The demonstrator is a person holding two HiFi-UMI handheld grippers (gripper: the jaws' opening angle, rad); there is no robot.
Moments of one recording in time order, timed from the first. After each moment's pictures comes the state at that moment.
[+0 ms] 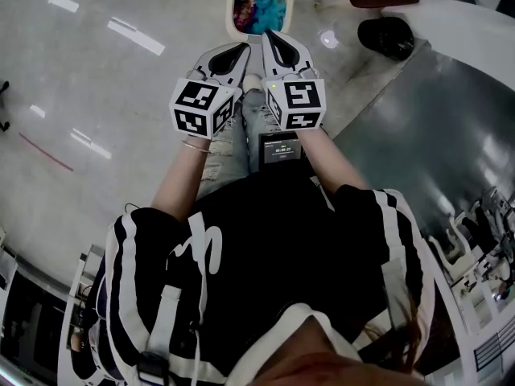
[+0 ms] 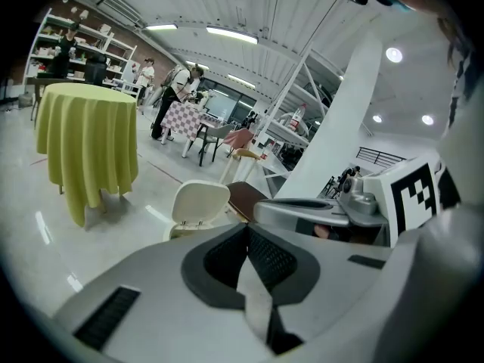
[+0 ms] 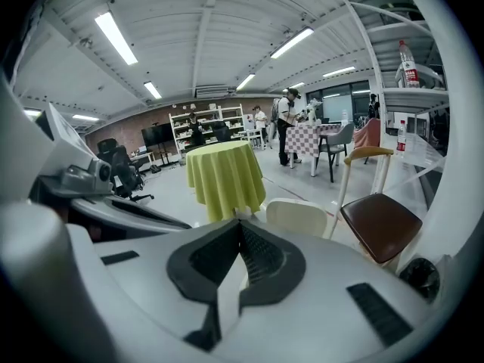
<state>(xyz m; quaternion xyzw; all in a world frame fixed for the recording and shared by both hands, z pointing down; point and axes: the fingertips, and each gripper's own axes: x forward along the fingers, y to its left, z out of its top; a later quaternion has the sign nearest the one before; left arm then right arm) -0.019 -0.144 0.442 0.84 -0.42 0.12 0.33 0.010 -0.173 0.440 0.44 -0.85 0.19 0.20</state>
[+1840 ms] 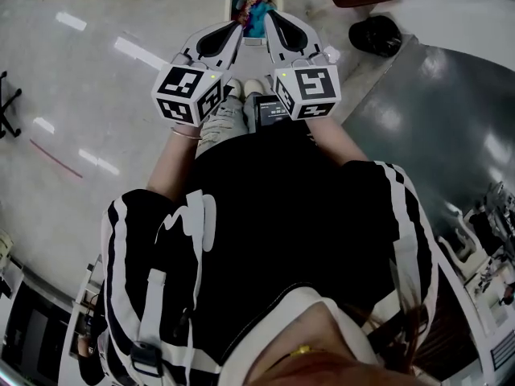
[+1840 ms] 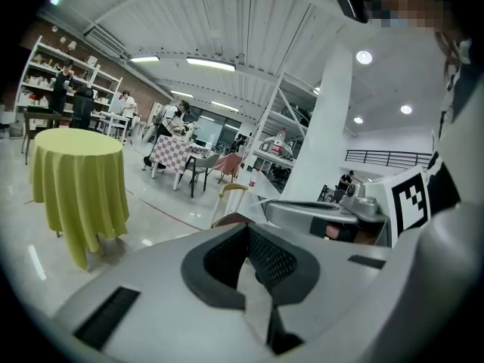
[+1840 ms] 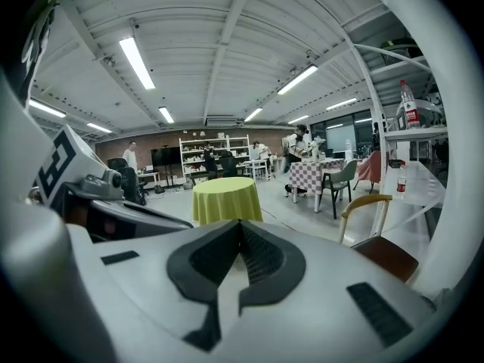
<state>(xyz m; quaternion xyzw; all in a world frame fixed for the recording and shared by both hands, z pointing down) -0.030 -0.137 0.286 0.87 -0.43 0.07 0.23 0.016 -0.158 0.275 0.45 -0.88 0.11 0.11</state>
